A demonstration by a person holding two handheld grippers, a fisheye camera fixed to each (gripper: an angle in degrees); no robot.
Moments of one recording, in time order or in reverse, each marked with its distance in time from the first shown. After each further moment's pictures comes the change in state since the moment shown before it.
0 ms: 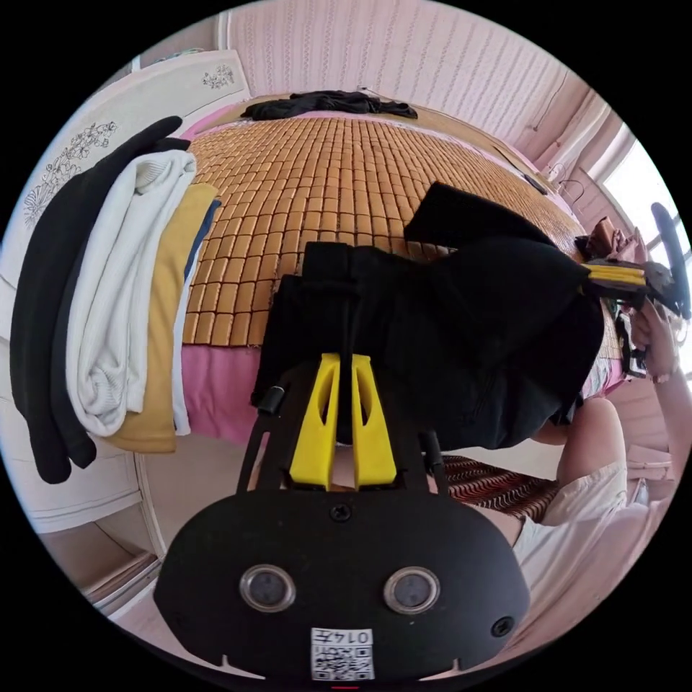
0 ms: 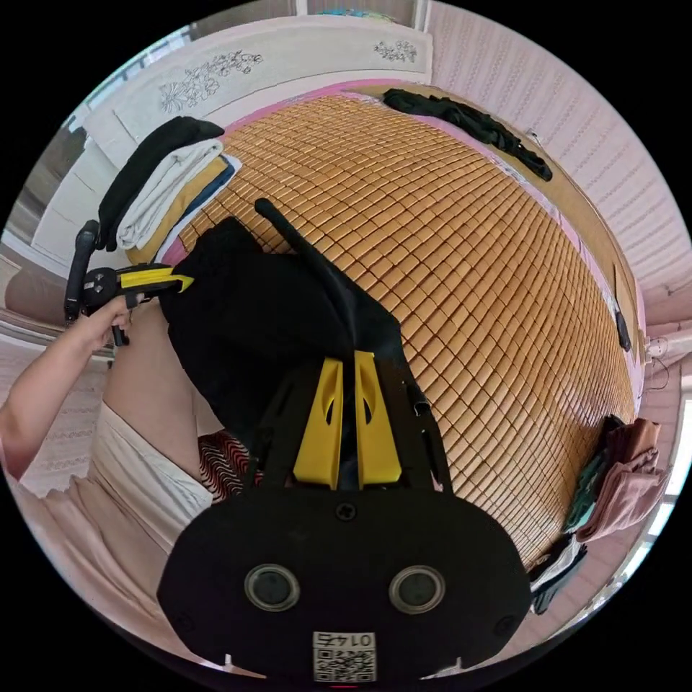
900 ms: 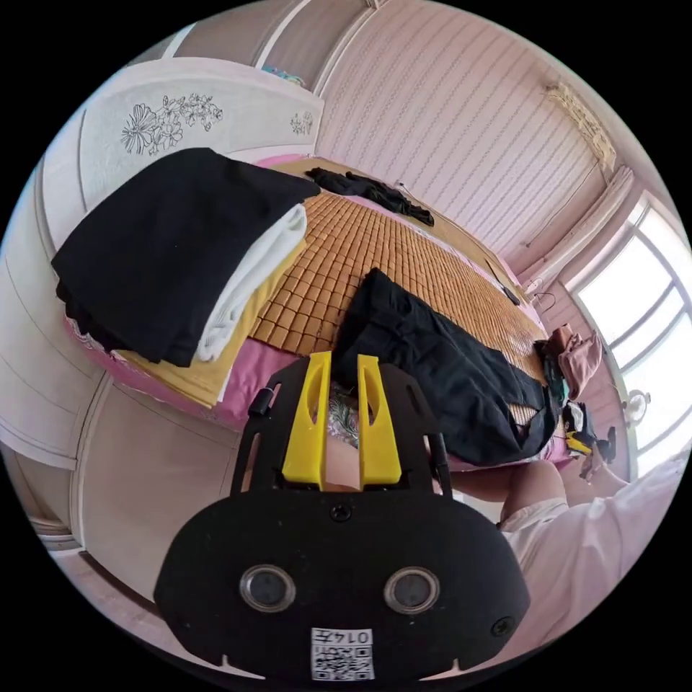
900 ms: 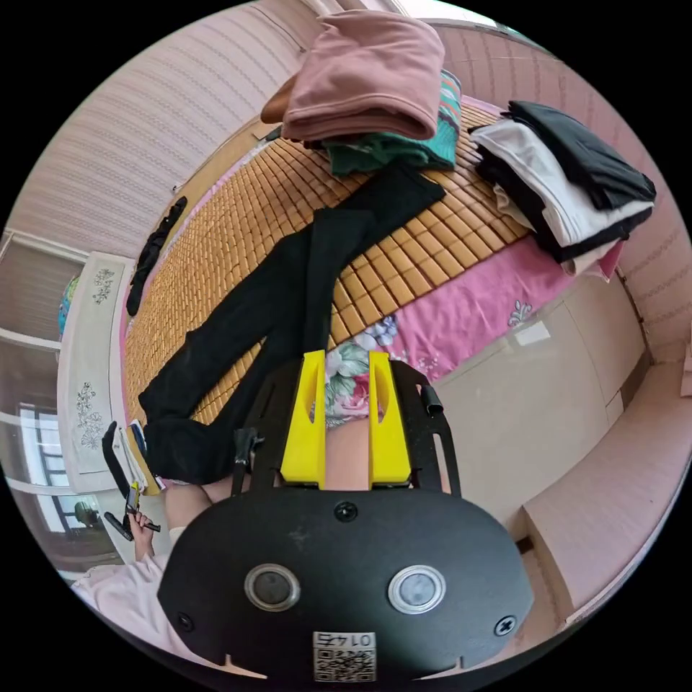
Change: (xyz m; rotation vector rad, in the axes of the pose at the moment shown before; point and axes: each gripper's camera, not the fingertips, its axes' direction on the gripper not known) left arm -0.099 0.074 -0.116 0.235 0.131 -0.178; right arm 0.385 0.430 -0.040 0.149 -0.070 1.199
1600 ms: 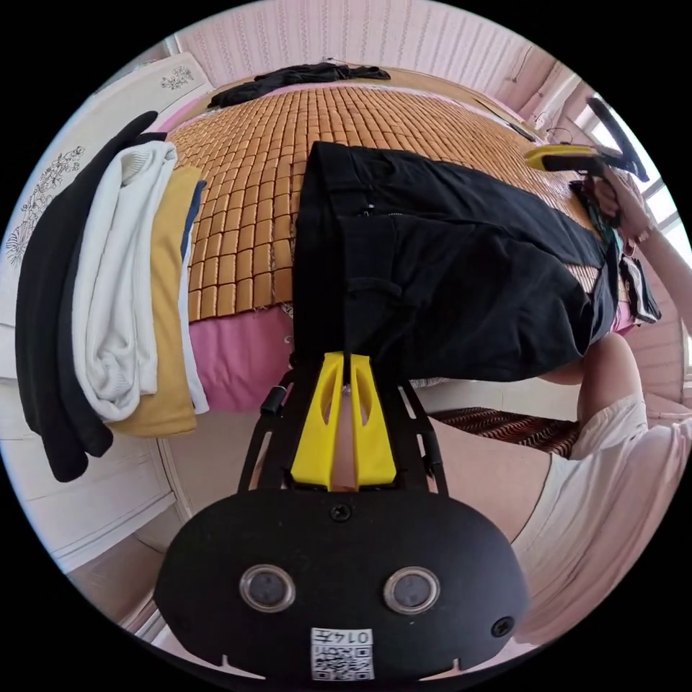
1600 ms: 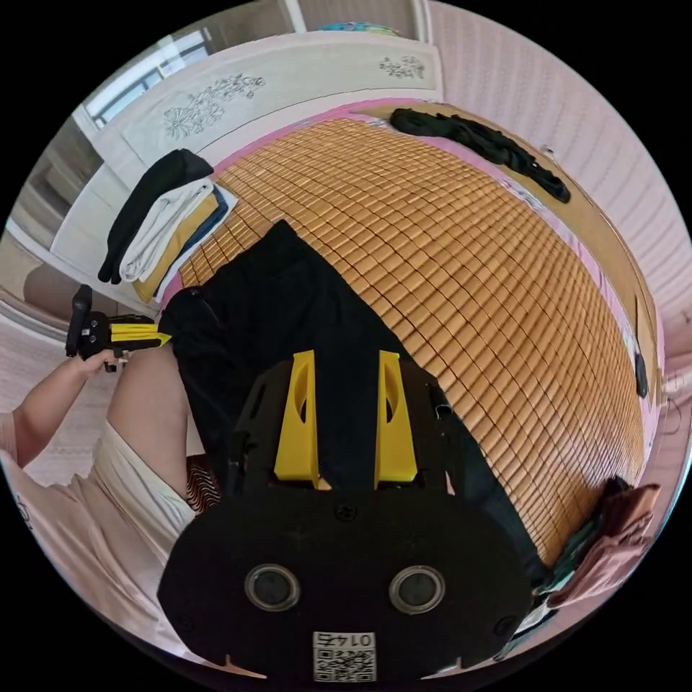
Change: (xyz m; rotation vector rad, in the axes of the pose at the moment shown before) left arm 0.028 -0.031 0.100 -0.416 -0.143 0.302; right arm -0.507 0.073 0.209 -0.230 0.002 -1.383
